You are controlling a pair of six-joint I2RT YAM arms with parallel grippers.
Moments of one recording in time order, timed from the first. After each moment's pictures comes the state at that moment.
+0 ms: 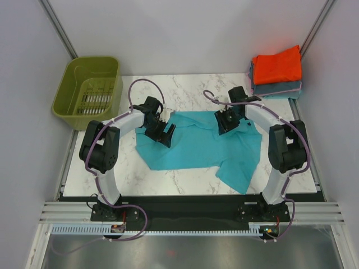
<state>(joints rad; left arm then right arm) -0.38 1.89 1.27 -0.65 0.34 0.17 0.25 1.85 1.34 -0.70 -0.34 -0.26</state>
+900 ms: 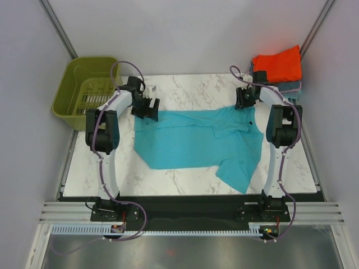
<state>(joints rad) -0.14 2.19 1.72 -0.72 0.32 0.17 -0.04 2.32 1.87 -0.60 -0.35 -0.22</state>
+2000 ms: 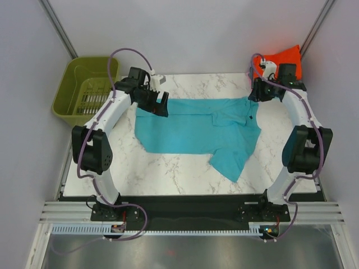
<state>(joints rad) -0.25 1.86 1.71 -0.80 0.38 0.16 -0.11 1.86 1.62 -0.58 -0.42 -0.20</state>
